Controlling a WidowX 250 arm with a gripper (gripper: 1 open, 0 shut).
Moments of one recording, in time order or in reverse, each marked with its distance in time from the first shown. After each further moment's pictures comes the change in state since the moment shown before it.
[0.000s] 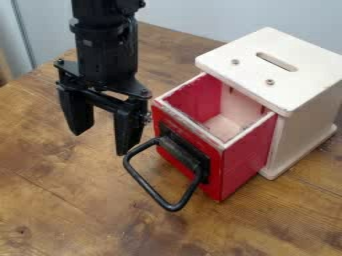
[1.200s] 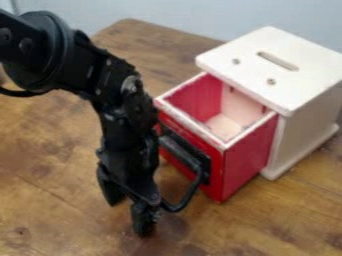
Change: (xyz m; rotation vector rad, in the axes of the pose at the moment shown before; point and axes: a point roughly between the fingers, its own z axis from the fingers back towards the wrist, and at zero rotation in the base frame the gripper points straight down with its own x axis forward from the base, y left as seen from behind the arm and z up) arm 0.017 -0.016 -0.108 0.004 -0.121 -0.266
